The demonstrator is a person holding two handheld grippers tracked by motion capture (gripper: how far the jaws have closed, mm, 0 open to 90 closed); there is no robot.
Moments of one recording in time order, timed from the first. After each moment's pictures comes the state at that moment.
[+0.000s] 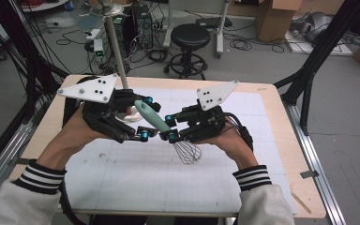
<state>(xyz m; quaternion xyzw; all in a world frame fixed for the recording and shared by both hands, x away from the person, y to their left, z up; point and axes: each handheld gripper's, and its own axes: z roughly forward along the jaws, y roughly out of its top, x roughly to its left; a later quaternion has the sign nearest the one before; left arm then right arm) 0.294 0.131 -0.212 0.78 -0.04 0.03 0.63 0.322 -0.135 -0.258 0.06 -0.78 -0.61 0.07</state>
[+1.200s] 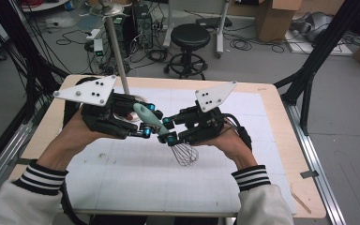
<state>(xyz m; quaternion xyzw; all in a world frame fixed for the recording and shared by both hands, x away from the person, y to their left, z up) 0.290 0.130 -0.210 0.77 -0.07 0.03 0.64 0.320 -0.131 -0.258 0.08 -0.77 -0.62 0.09</state>
